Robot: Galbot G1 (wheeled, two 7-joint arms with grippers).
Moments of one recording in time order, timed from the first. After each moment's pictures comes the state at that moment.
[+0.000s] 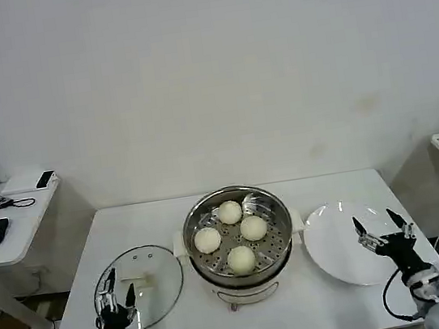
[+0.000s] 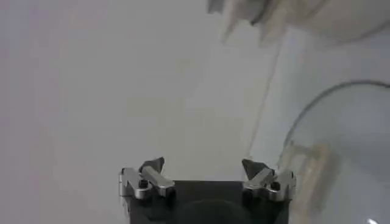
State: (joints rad) left arm 1.54 -1.35 -0.65 -1.74 1.16 -0.11 -0.24; right arm -1.54 1.11 0.74 1.95 0.49 -0.05 -0.05
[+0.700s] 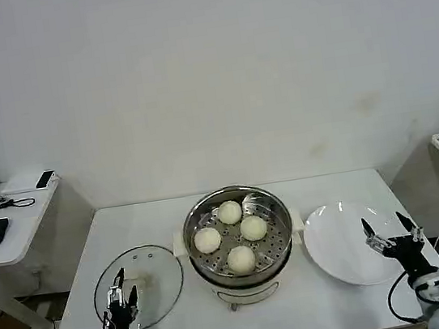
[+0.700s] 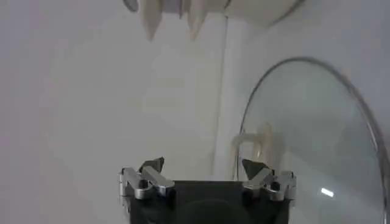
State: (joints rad) left arm 1.45 -1.34 -0.63 -1.66 1.27 -0.06 -0.16; right arm -1.55 1.15 0.78 1.94 0.48 -0.05 -0.05
